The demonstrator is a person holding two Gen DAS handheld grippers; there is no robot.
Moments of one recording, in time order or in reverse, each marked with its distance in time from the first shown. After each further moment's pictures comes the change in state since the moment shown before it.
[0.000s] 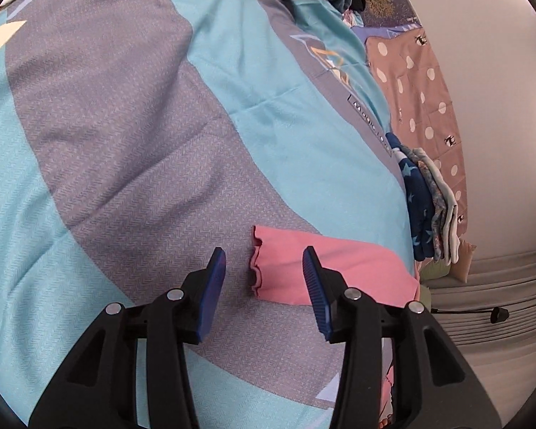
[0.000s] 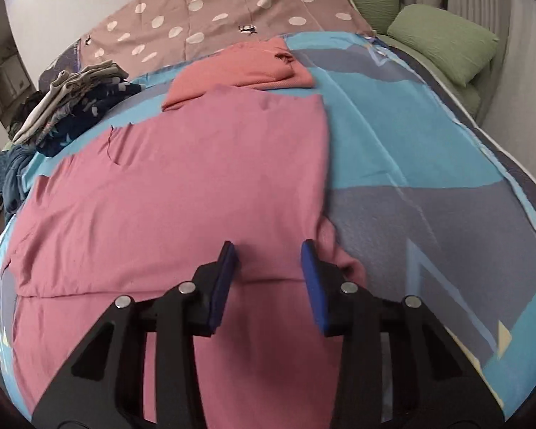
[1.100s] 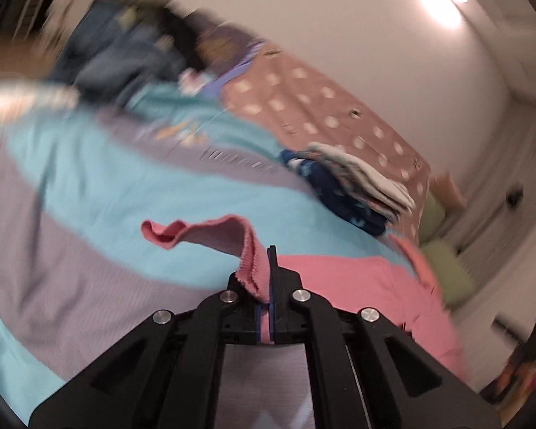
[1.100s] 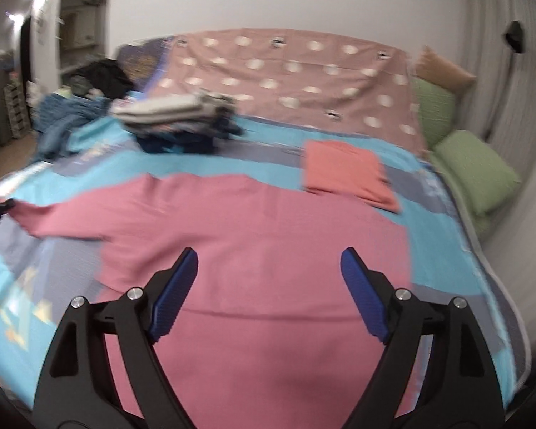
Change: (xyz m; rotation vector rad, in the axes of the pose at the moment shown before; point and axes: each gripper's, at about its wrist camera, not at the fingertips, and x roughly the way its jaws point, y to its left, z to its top) left arm -0.012 -0.167 -0.109 0.714 -0.388 -0.065; right arm -0.125 0.198 0.004 -0.370 -0.243 0.157
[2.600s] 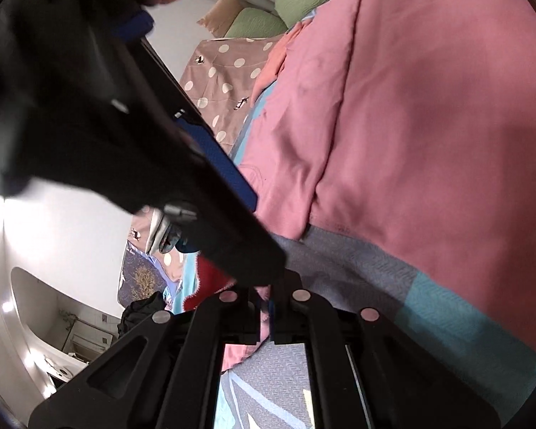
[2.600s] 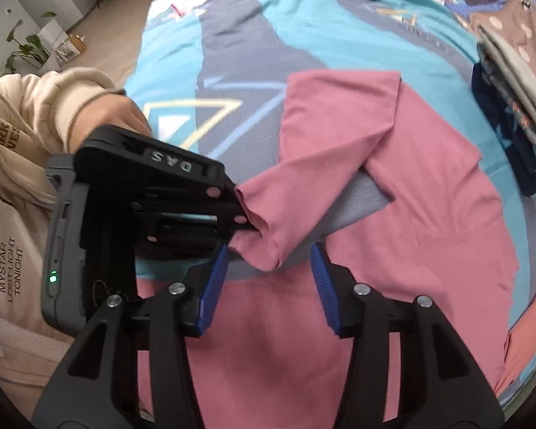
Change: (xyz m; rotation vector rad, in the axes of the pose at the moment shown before) left arm 0.029 -0.250 -0.233 1.664 -0.018 0.226; right arm 0.094 0.182 -0.009 -0.910 0.647 0.660
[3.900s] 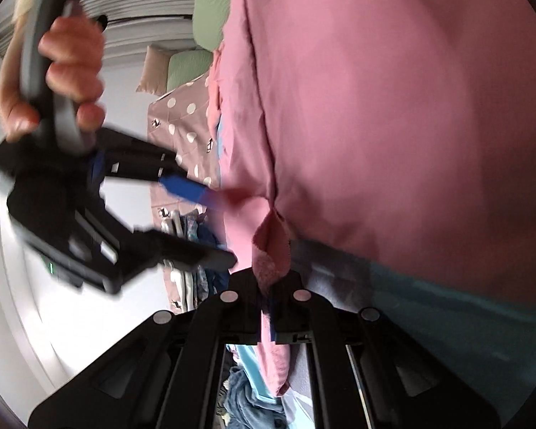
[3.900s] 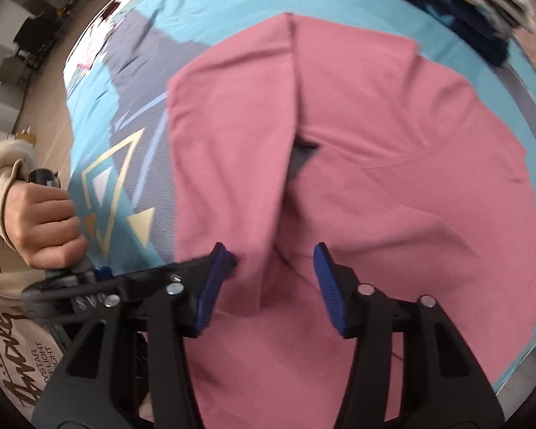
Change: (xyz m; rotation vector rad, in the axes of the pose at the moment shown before) left arm -0.014 -0.035 0.004 0.462 -0.087 0.040; right arm 0.003 -0.074 -0.012 0.479 0.029 0.073
